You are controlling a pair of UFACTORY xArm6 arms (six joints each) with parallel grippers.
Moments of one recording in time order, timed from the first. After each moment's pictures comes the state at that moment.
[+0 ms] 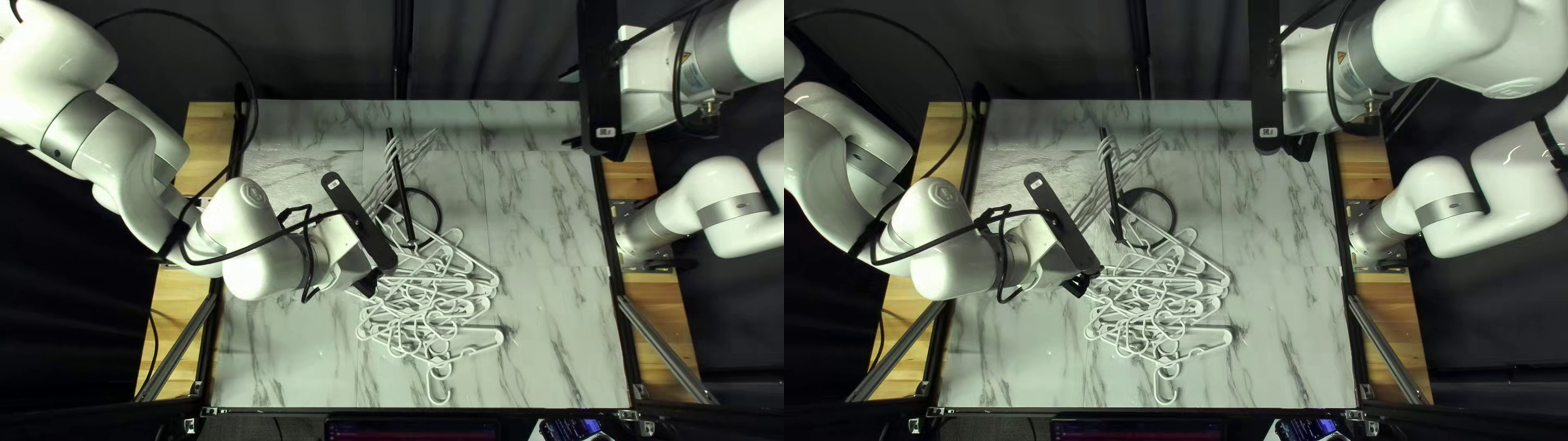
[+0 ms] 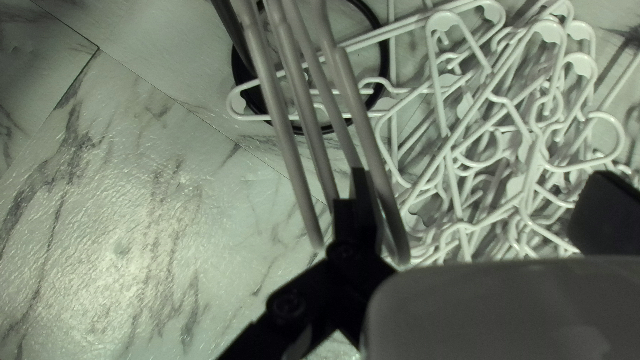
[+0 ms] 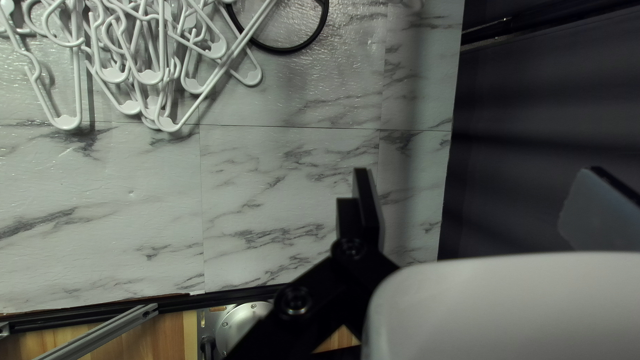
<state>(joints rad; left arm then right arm) -0.47 -0.32 -0.70 0.73 0.85 -1.55 0.20 -0.63 -1.17 -0.35 1.51 0.06</state>
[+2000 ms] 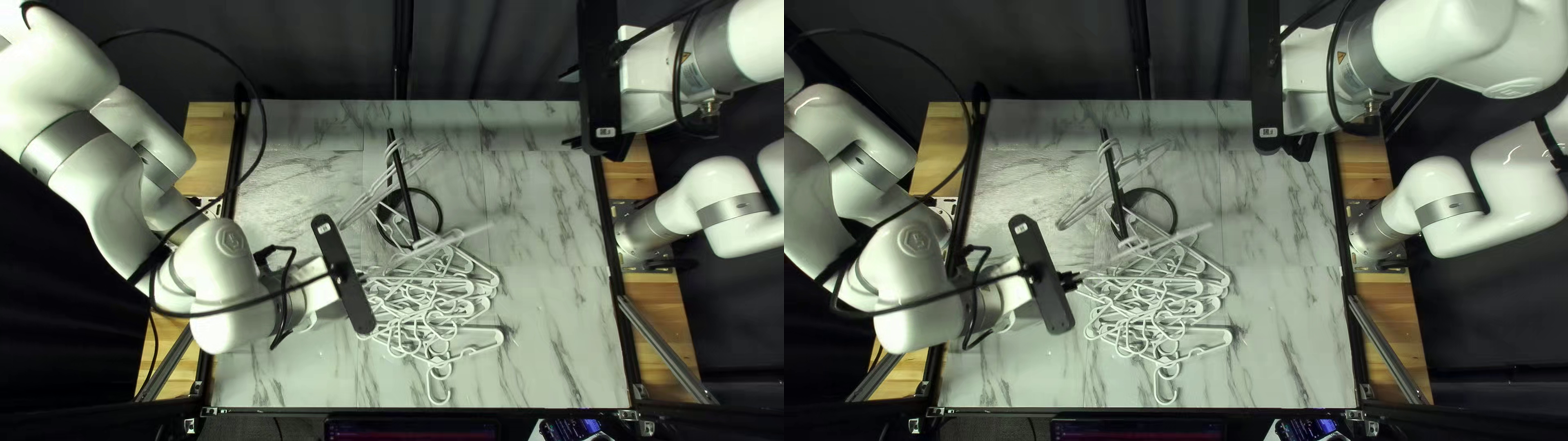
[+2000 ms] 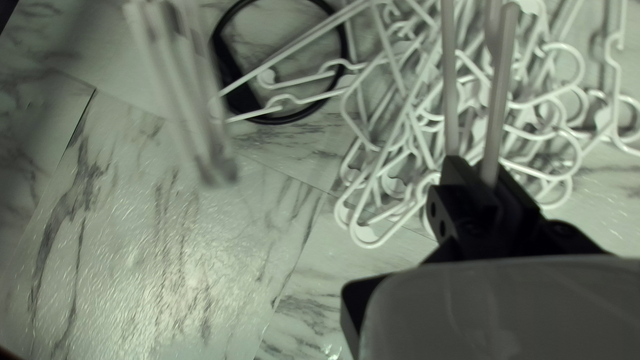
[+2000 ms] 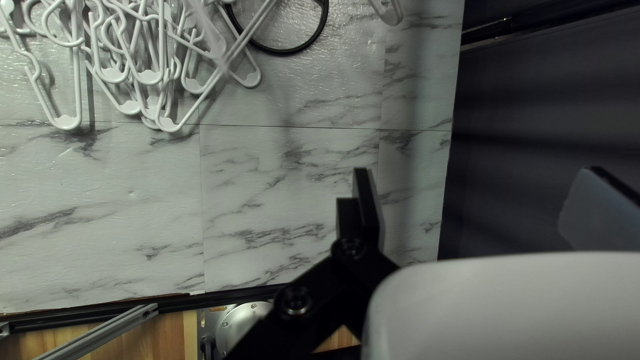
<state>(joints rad) -0.68 -0.26 -0.78 0.78 0.97 -1.49 0.20 -0.63 -1.17 -0.35 1.51 0.06</state>
